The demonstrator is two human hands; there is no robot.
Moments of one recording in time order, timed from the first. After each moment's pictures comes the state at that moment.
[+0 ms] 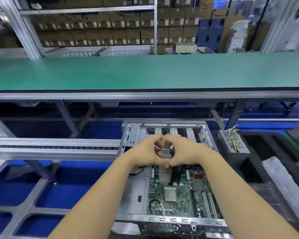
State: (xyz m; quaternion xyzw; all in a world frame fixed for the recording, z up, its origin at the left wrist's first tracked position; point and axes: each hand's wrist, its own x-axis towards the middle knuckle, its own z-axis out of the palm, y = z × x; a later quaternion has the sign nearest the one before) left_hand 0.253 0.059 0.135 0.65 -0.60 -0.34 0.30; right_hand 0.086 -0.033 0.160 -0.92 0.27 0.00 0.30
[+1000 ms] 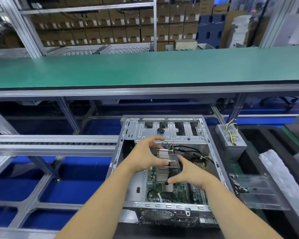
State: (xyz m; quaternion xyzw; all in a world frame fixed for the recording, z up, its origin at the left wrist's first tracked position) left_hand 0.229 0.089 0.109 0.69 -0.53 -0.32 0.38; right_hand 0.032 -0.009 0.052 -0.74 0.36 -0.02 0.56
